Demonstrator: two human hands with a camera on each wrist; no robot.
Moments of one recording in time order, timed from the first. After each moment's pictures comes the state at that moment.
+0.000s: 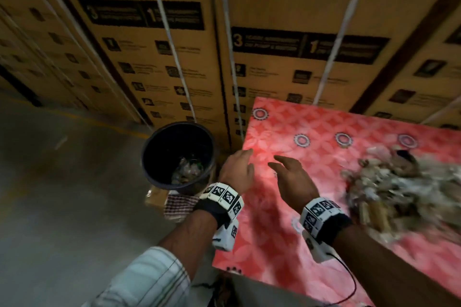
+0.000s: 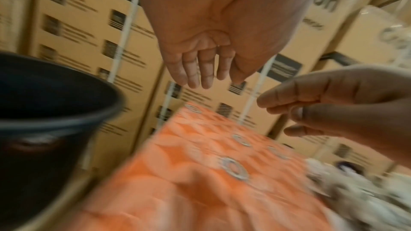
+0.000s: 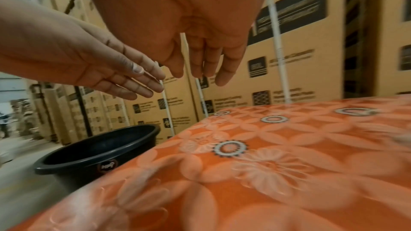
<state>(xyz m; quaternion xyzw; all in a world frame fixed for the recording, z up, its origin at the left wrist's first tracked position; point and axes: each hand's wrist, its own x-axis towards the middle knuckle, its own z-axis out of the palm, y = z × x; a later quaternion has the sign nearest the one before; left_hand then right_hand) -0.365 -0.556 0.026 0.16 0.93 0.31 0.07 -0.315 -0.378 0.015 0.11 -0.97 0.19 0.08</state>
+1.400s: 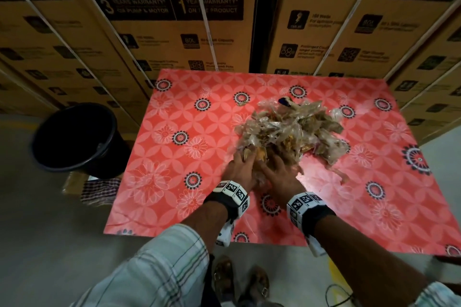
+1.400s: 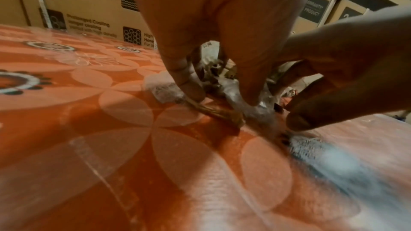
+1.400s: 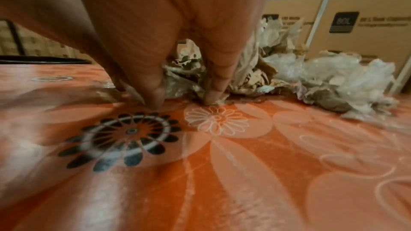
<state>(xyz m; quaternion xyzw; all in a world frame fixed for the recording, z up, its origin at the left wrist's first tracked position) -0.216 -0.274 -0.039 0.21 0.94 0.18 0.18 -0.144 -0.137 -0.024 -0.01 -0.98 0.13 -0.13</state>
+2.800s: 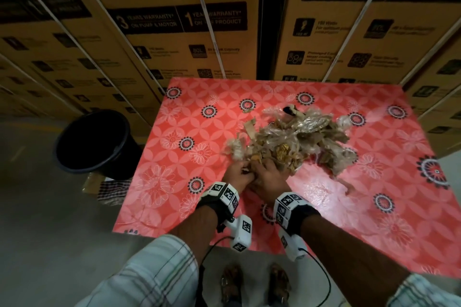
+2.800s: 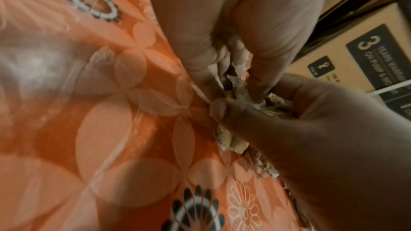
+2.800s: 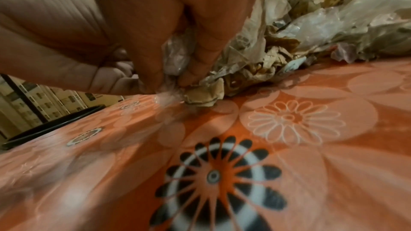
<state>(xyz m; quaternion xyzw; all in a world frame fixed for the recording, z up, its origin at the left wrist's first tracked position) -0.217 -0.271 -0.019 0.01 0.77 0.59 0.25 -0.172 -0.152 -0.007 -0.05 -0.95 0.29 -0.11</state>
